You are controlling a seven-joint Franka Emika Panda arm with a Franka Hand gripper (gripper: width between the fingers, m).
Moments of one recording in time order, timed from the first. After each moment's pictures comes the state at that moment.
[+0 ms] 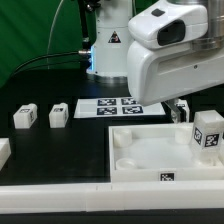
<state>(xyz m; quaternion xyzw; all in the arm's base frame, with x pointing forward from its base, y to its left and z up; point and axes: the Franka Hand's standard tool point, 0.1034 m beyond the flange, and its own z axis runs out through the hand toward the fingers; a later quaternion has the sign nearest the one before) 0.599 0.110 0.104 -0.99 -0.14 0.06 0.07</state>
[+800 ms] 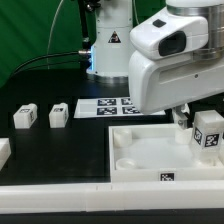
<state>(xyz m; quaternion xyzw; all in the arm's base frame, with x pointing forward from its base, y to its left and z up) 0.599 0.111 0.092 -0.99 -0.14 0.06 0.07</state>
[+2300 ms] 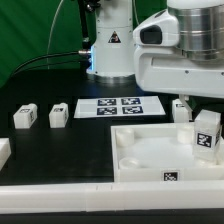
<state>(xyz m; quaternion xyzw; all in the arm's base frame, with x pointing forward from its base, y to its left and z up) 0.600 0.121 0.092 -0.92 0.37 0.09 0.05</state>
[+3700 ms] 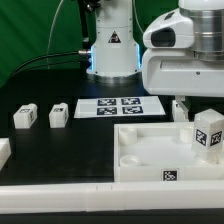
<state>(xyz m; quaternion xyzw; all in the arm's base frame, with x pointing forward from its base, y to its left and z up) 0.597 0.131 0.090 -0.98 0.16 0.08 0.06</state>
